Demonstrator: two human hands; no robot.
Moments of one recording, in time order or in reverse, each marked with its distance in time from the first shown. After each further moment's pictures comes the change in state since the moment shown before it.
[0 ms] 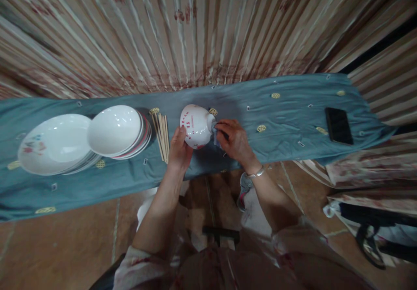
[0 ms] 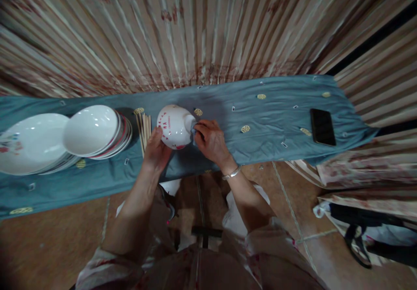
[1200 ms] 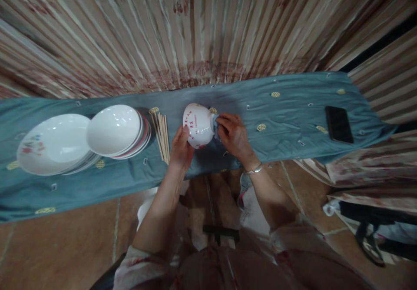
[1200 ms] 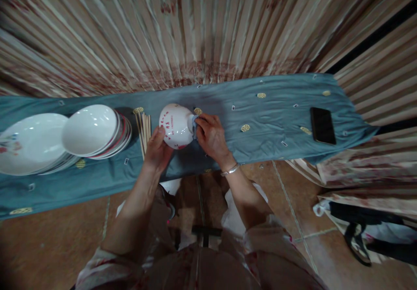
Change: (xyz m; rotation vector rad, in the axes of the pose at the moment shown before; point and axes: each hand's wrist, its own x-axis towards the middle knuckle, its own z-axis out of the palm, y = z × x) left_hand -0.004 0.000 0.003 0.066 -0.031 -0.002; right_hand 0.006 0.008 0.006 -0.020 0.075 0.018
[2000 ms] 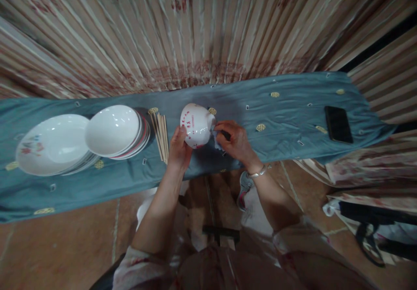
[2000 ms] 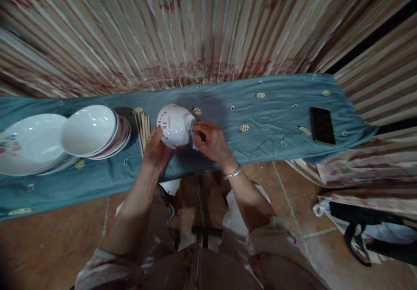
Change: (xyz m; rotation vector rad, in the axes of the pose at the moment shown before) left_hand 0.003 -0.001 -0.001 -0.015 0.018 0.004; right_hand -0.007 -0.008 -0.012 0.187 -0.091 0.024
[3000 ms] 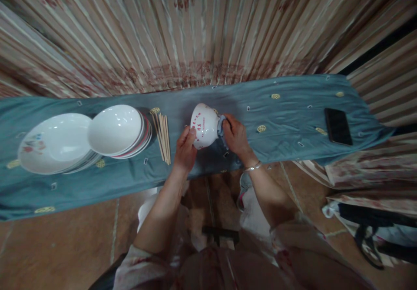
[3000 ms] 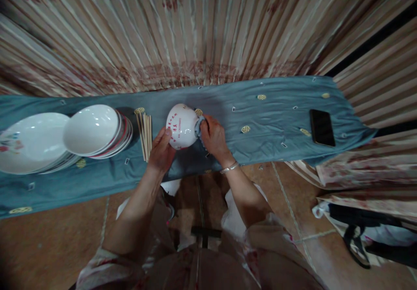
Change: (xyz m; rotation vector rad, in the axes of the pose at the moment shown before) left_hand -0.010 -0.003 0.011 0.065 -0.054 0.005; right_hand 0.011 0.020 0.017 -0.101 0.166 0.112
